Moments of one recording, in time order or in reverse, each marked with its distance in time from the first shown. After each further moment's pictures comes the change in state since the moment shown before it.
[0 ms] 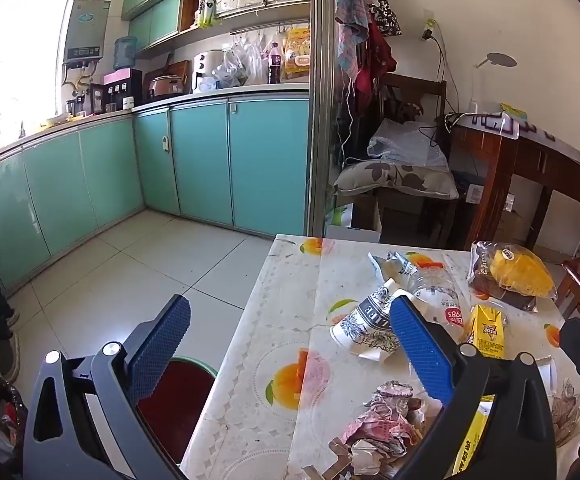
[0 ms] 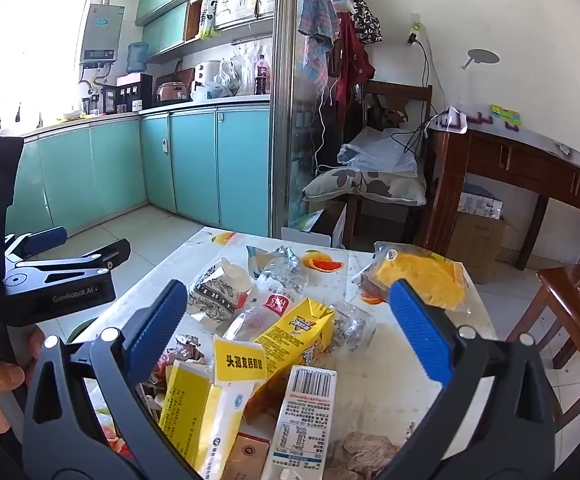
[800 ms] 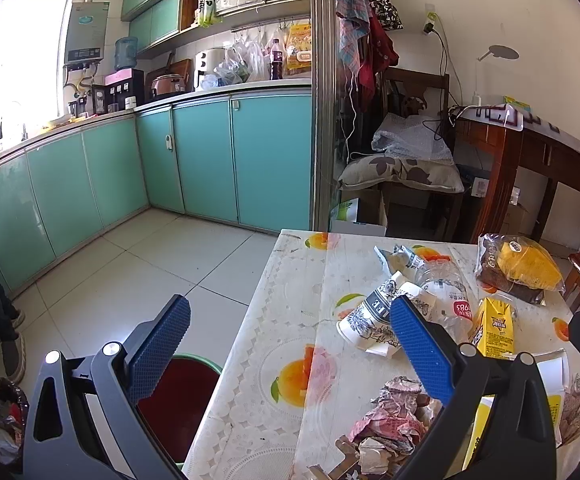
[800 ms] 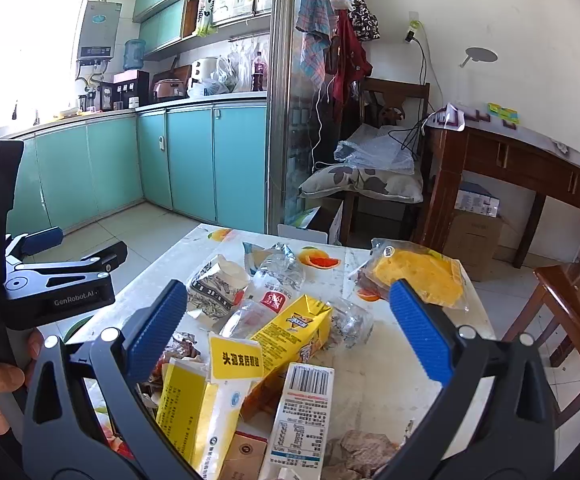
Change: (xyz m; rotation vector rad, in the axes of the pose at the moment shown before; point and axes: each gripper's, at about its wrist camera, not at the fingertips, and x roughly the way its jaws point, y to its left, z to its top) left arm 0.009 0.001 -0.006 -0.005 0.023 0.010; right arm 0.001 0.000 0.000 -0.002 0.011 -0.013
